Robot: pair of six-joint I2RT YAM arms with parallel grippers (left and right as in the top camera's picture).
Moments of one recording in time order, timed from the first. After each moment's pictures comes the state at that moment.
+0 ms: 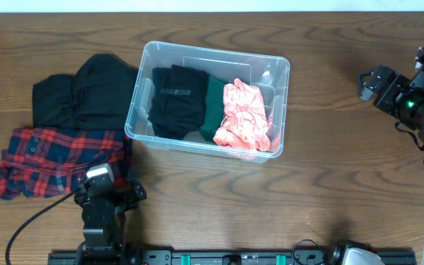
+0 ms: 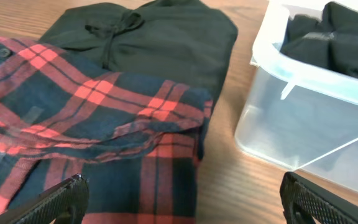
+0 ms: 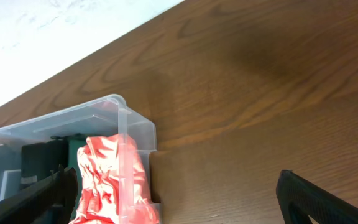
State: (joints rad) left arm -0.03 0.01 0.16 -0.61 -0.20 -0.22; right arm -0.25 1.24 1.37 -0.91 -0.30 0.33
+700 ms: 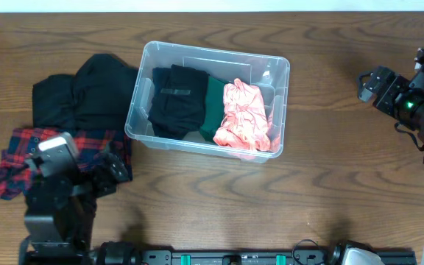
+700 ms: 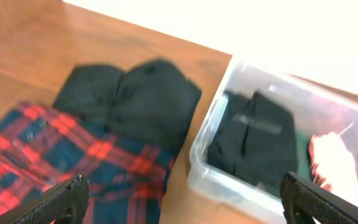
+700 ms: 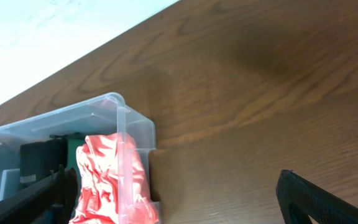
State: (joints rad) left arm -0.03 0.53 0.96 -0.90 -0.17 -0.31; right arm -0.25 1.24 1.36 -0.91 -0.30 0.33
